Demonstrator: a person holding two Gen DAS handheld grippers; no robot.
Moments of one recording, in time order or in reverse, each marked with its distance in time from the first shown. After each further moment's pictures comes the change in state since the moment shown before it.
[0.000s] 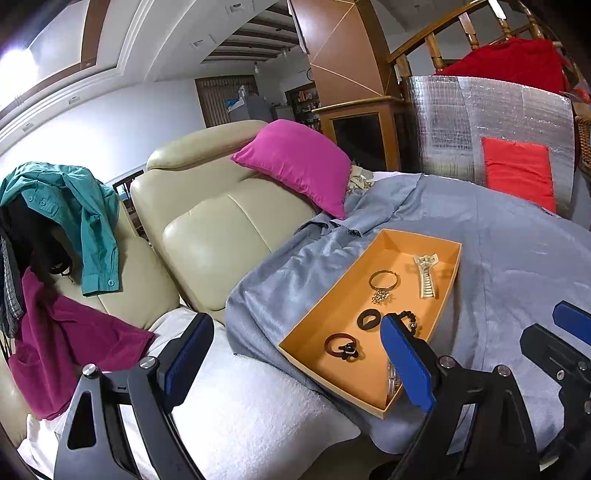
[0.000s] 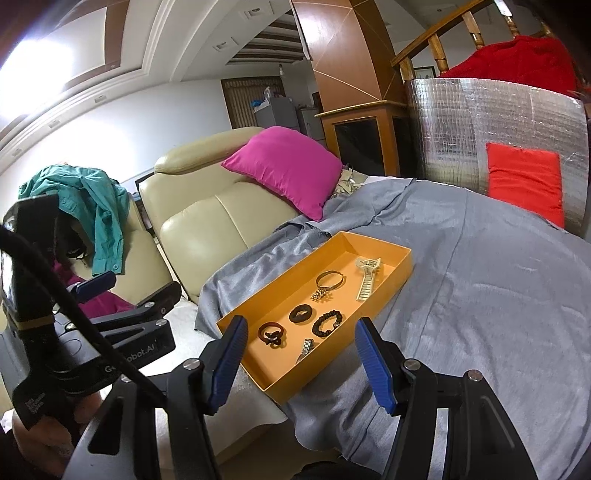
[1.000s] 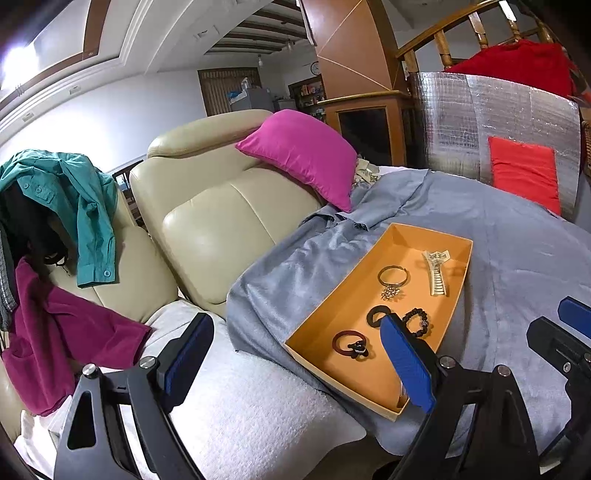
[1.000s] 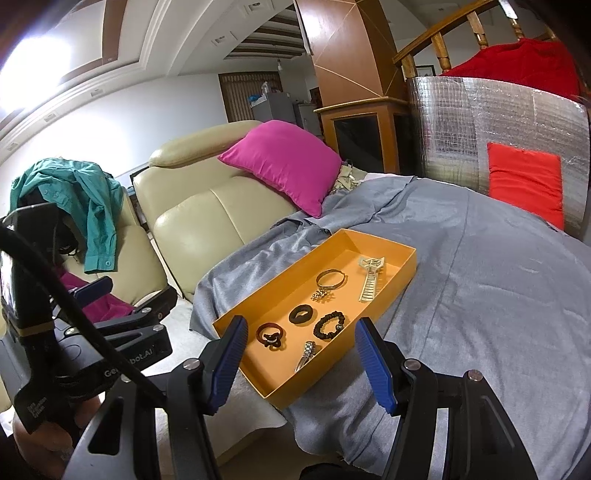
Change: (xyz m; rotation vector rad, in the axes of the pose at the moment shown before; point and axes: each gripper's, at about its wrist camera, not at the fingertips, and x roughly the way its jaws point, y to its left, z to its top) left arm 0.024 0.016 -0.003 -0.025 0.026 -0.008; right arm 0.018 0.008 0.004 -0.016 0.021 -0.024
